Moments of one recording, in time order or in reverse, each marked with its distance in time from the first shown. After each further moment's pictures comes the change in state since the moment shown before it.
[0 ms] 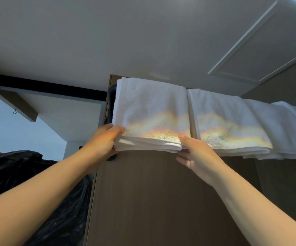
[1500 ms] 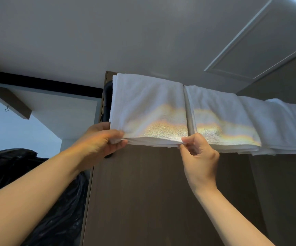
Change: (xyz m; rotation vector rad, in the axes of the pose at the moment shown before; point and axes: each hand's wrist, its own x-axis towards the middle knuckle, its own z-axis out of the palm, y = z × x) left_hand -0.003 -0.001 -0.004 -0.369 -0.126 -0.095; right_hand -0.008 0.044 0.003 -0.385 0.567 -0.833
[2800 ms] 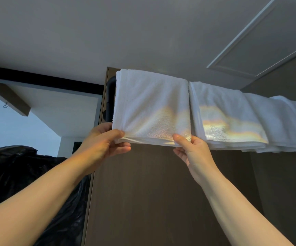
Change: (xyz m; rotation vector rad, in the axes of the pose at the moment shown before) left_hand 0.004 -0.019 -0.014 0.013 0.013 0.099; right_hand 0.017 -0.003 0.016 0.543 -0.307 0.766
